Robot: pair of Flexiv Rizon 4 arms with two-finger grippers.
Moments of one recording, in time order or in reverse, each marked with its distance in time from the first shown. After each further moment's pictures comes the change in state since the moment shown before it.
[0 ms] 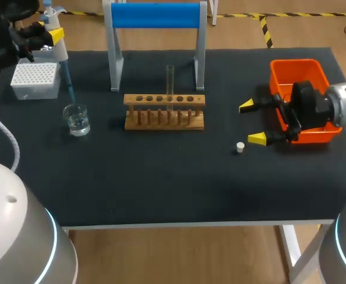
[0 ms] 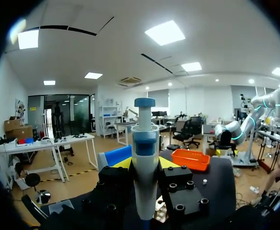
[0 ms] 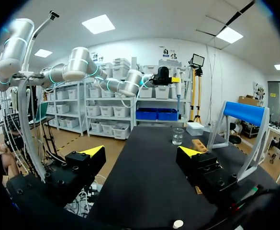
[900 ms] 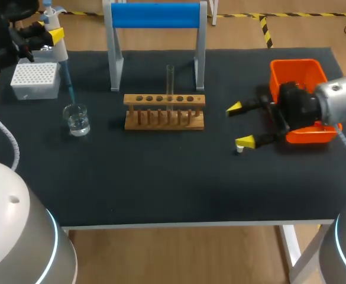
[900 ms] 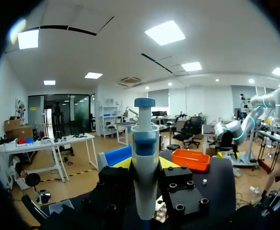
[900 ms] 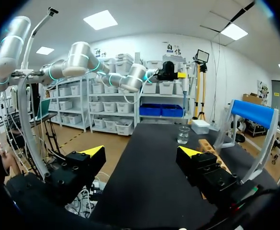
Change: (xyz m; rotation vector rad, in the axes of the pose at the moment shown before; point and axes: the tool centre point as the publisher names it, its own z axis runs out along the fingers) left arm 0.001 -0.001 0.000 -0.002 -0.001 0.000; right arm 0.006 0.004 0.036 0.051 0.037 -0.001
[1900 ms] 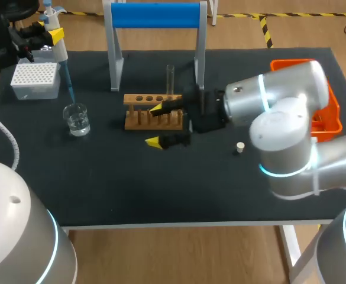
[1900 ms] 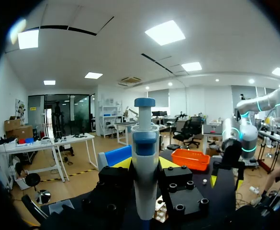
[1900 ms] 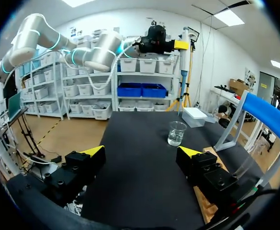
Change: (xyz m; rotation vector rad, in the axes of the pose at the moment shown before) left arm 0.000 0.000 0.000 0.000 0.000 0.000; right arm -0.048 0.017 0.181 0.212 -0.208 0.032
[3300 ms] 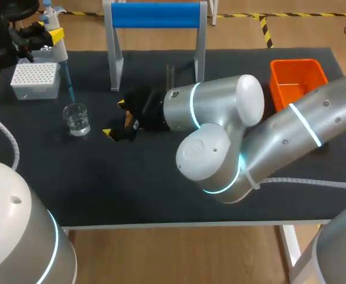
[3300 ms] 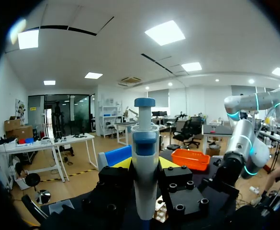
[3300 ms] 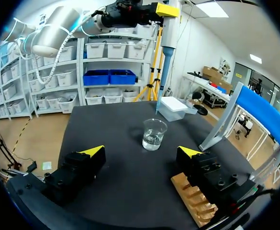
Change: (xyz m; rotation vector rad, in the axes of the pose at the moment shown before) left arm 0.000 0.000 0.000 0.001 0.000 0.000; right arm -0.050 0.011 0.100 0.130 -0.295 0.057
